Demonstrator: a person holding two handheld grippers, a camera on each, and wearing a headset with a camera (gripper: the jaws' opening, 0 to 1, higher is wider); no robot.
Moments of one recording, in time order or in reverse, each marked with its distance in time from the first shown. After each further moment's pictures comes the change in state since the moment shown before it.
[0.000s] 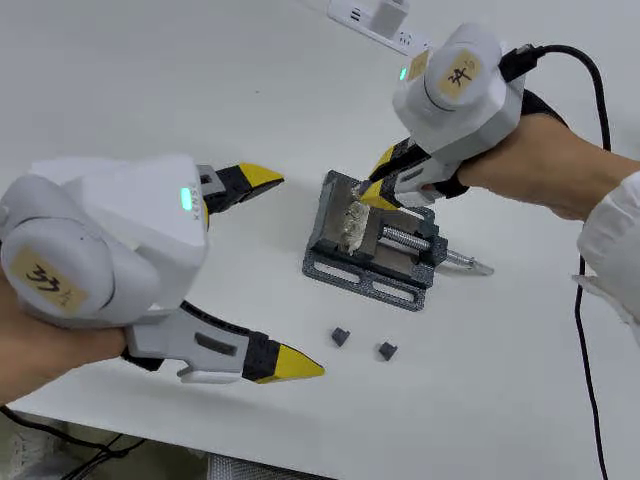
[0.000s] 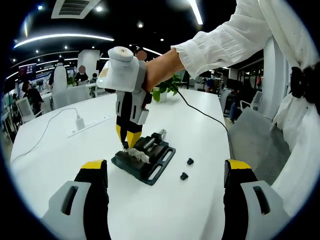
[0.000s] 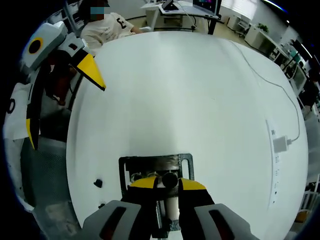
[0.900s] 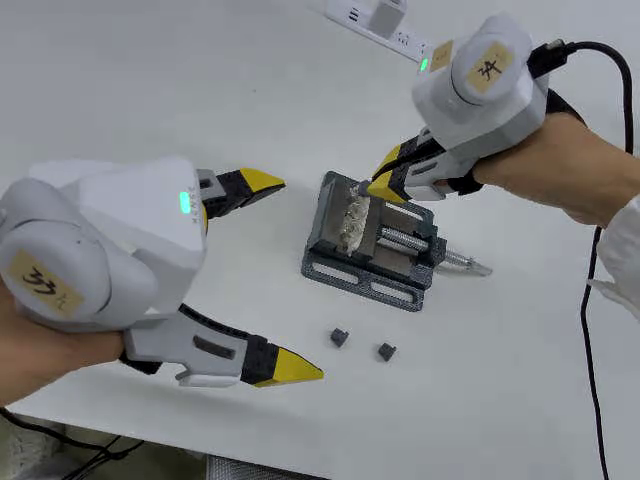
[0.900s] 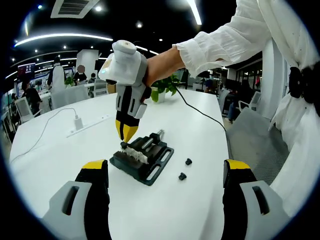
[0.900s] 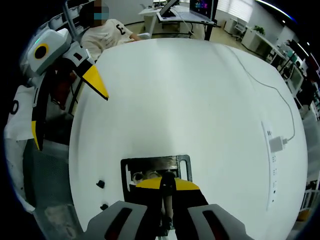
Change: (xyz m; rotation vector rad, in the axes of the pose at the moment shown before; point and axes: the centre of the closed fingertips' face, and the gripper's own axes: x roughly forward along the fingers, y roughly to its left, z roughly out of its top) left arm 0.001 -0.003 0.000 -0.002 -0.002 -0.014; right arm -0.013 -0.002 0.002 0.012 -0.046 -0.005
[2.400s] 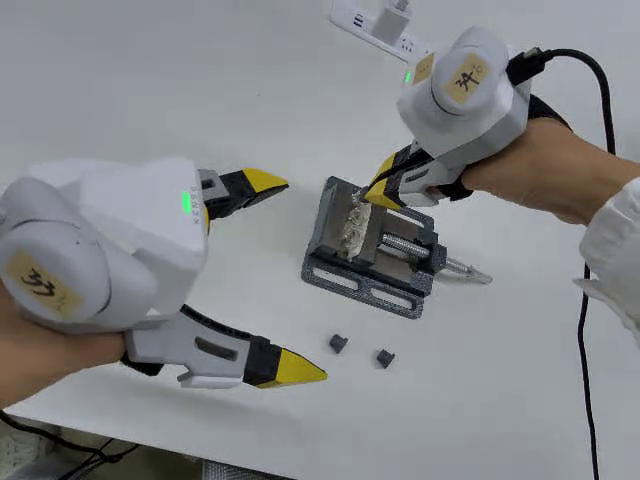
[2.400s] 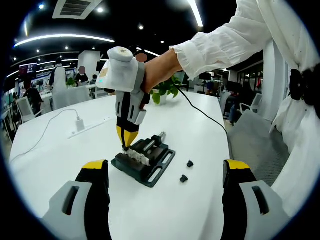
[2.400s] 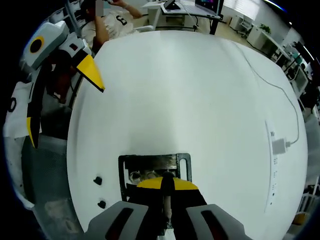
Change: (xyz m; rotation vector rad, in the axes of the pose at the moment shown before) left arm -0.001 0.003 0.003 -0.006 -0.020 0.012; right arm 0.013 -0.006 -0.002 -0.035 0.066 0.011
